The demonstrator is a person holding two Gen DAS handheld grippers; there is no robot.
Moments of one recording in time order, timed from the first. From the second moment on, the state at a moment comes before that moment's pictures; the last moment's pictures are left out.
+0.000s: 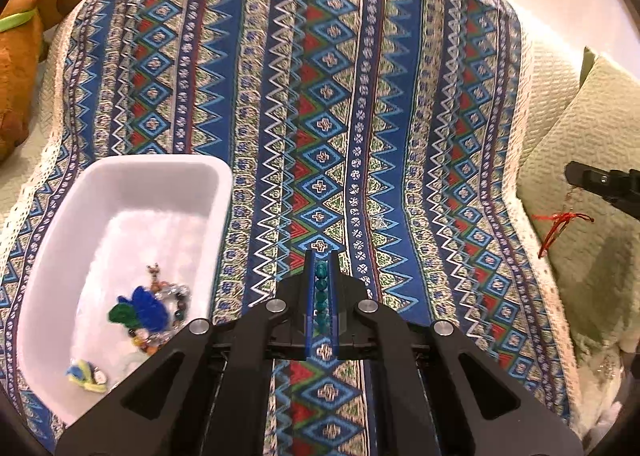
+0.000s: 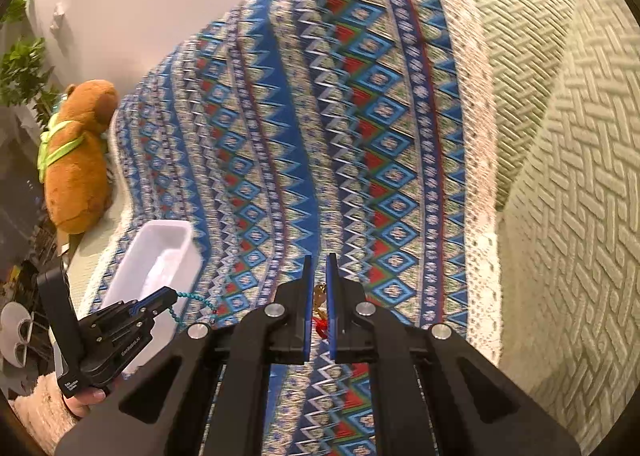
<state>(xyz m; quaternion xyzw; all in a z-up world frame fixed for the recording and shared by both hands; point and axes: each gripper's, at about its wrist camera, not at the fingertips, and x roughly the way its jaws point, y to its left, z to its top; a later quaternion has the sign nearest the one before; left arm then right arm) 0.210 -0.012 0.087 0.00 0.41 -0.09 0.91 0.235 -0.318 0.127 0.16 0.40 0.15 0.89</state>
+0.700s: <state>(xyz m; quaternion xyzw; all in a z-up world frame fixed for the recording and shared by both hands) 0.182 0.124 0.105 -0.04 0.42 0.01 0.91 0.268 -0.068 0.144 0.08 0.41 0.35 0.84</state>
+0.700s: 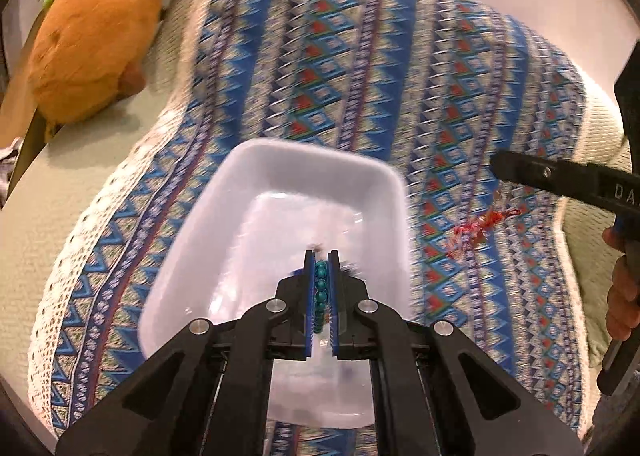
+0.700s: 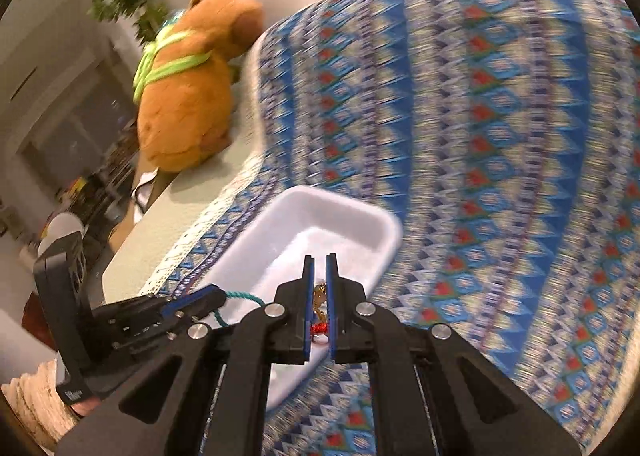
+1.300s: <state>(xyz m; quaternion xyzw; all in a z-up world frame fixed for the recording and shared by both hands) 0.180 0.148 0.067 -0.05 0.45 0.02 0.89 0.271 -0.043 0.113 0.03 0.41 0.32 0.85</state>
